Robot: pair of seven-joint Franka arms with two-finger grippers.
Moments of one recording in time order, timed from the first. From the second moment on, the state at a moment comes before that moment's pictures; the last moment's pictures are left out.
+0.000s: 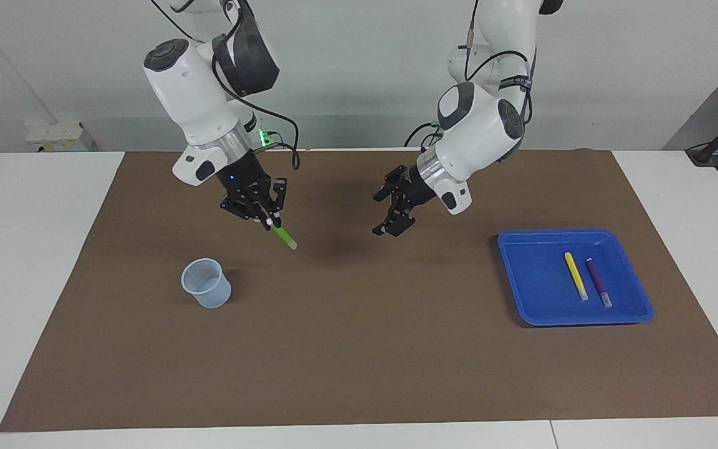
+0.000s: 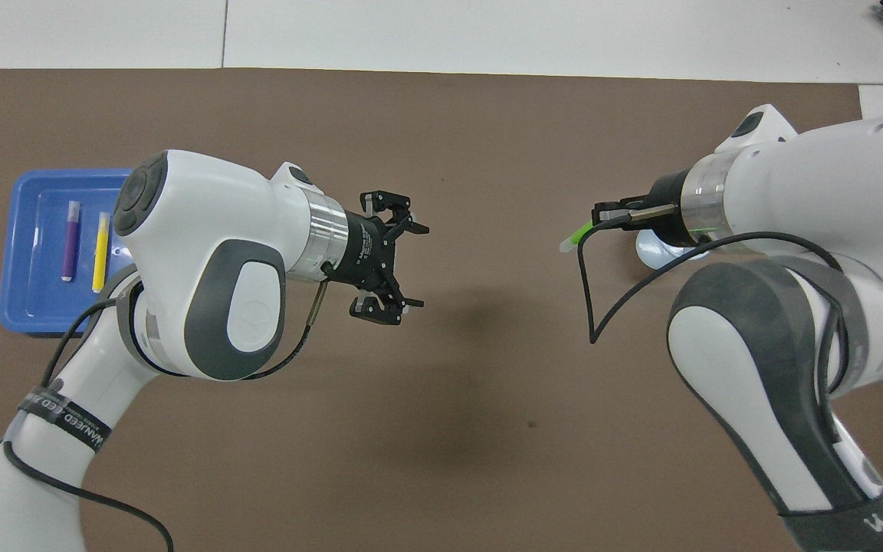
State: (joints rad) left arm -0.28 0.18 -0.24 -1.81 -0.65 2.15 -1.59; right arm 0.17 0.06 0.06 -1.78 0.19 2.07 -0.01
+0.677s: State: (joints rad) left arm -0.28 0.16 -0.23 -1.84 -0.42 2.01 -1.30; right arm 0.03 0.07 0.05 -1.75 0.02 2.06 -0.45
